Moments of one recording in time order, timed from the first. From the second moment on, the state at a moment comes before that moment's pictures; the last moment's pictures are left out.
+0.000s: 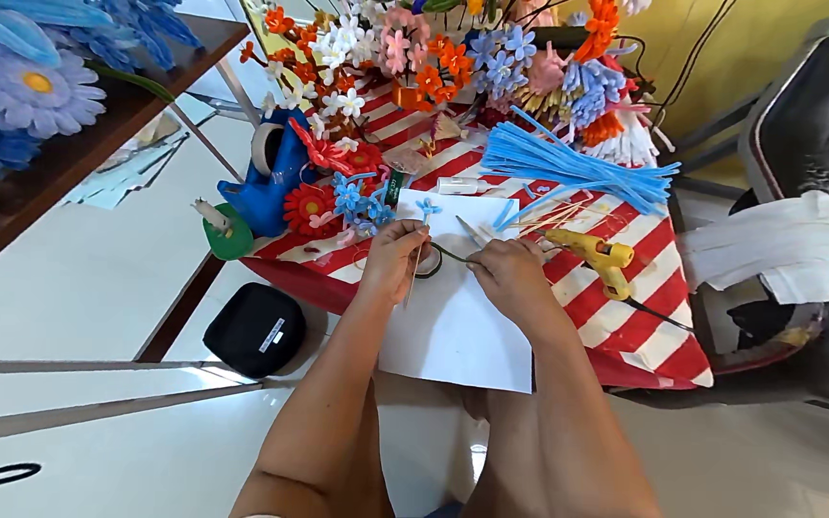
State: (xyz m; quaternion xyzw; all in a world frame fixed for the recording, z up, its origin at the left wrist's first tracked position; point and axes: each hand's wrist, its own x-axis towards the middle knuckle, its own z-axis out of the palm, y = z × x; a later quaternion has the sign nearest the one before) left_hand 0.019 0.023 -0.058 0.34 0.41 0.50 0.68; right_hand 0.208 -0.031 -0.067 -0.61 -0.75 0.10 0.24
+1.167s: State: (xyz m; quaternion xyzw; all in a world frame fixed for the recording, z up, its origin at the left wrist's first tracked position) left_hand 0.059 0.042 -0.091 0.19 0.26 0.59 0.74; right_hand 0.236 -0.058 -0.055 -0.55 -0.78 0.18 0.26
